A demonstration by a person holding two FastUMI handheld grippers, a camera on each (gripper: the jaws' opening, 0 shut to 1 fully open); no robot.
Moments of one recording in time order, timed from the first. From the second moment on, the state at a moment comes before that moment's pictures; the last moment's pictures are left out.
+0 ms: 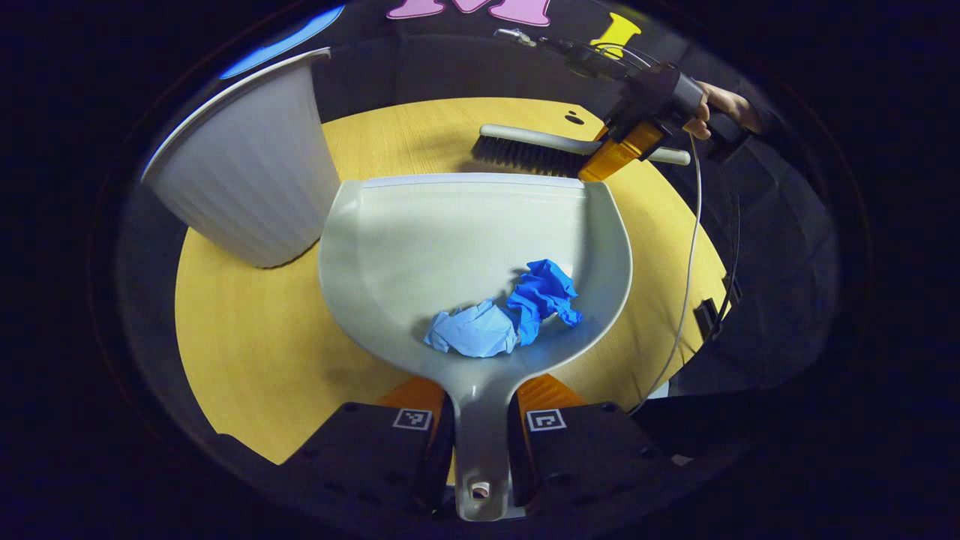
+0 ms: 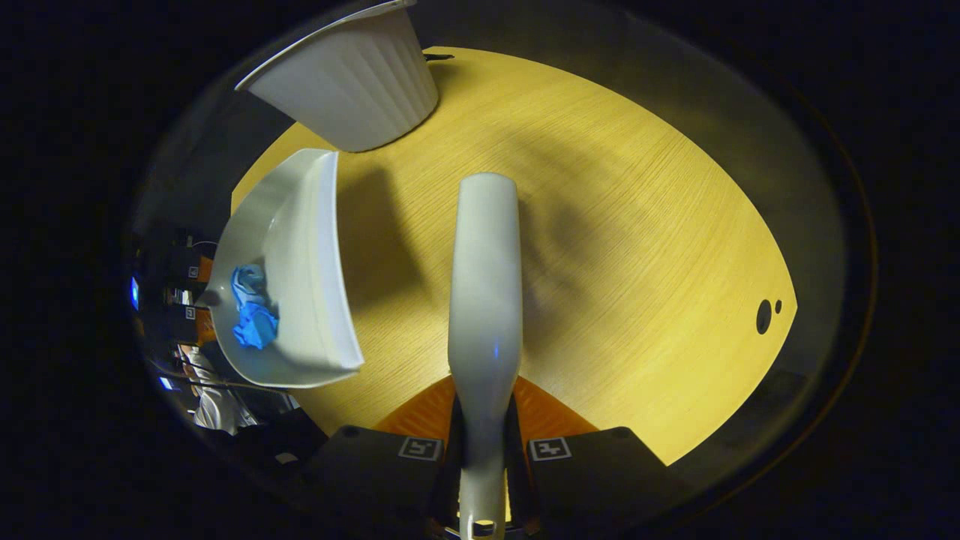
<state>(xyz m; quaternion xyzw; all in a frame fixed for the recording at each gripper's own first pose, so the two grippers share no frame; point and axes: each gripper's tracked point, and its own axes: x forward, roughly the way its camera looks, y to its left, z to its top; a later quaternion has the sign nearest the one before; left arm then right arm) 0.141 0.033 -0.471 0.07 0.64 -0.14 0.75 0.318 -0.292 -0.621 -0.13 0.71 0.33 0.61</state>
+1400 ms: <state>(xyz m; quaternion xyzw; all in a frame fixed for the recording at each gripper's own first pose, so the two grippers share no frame) 0.245 -0.033 -0.638 0.29 0.67 0.01 0.68 0.258 -0.382 -0.652 -0.10 0.69 0.35 0.63</state>
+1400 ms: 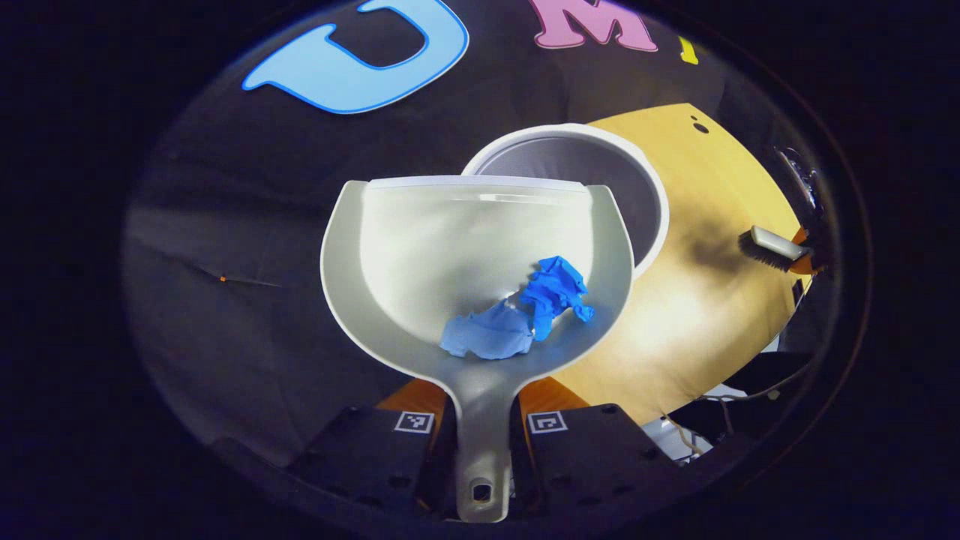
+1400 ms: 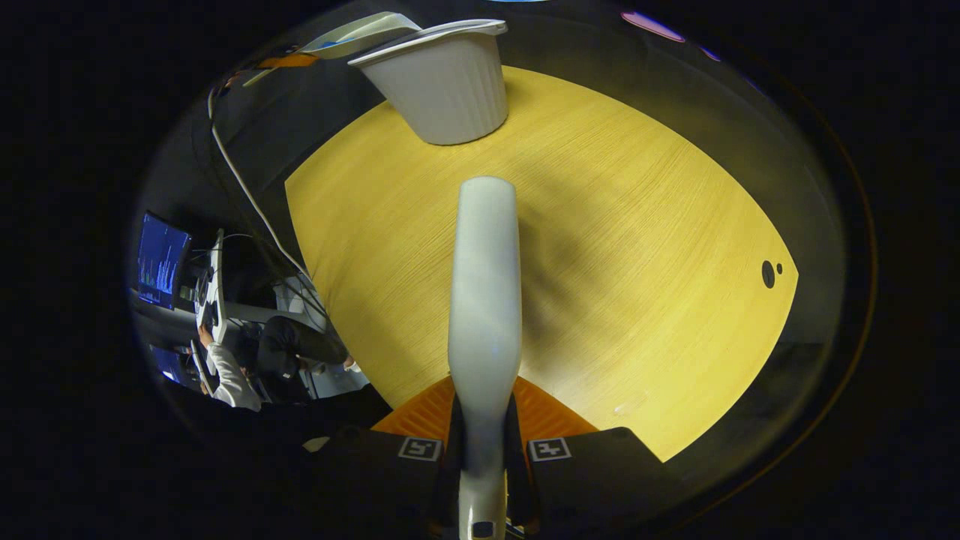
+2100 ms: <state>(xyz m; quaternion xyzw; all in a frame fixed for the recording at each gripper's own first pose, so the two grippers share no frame) 0.290 -0.047 -0.656 0.45 0.71 -0.02 0.55 0.254 -0.382 -0.658 -0.07 0.69 0.33 0.64</state>
